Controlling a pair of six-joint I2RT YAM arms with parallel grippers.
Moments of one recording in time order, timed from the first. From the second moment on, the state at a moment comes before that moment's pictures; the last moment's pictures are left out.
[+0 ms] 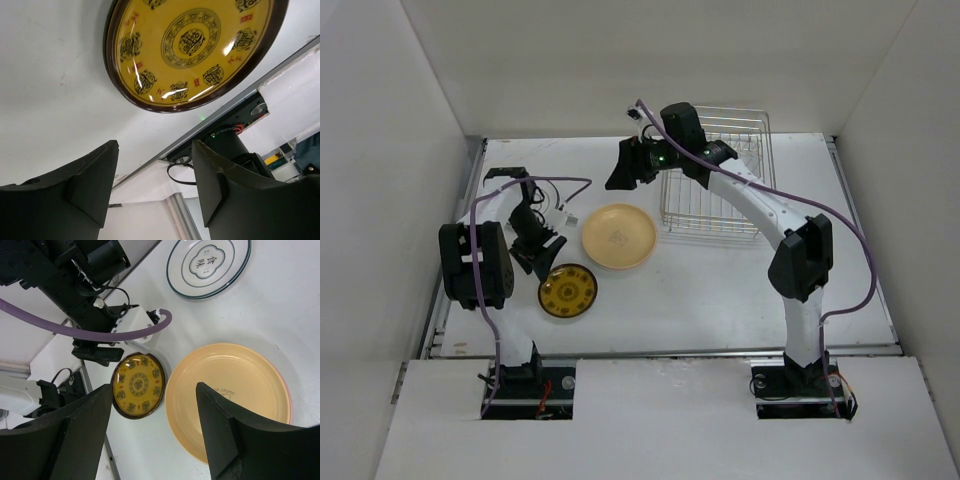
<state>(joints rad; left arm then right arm) 0.03 1.83 1.40 -1.44 0.24 0.74 0.60 2.04 2.01 -0.44 -0.67 0.27</state>
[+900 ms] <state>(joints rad) 0.33 1.53 1.47 -0.99 -0.49 -0.07 0.10 1.90 1.90 -0.79 0.52 0.66</state>
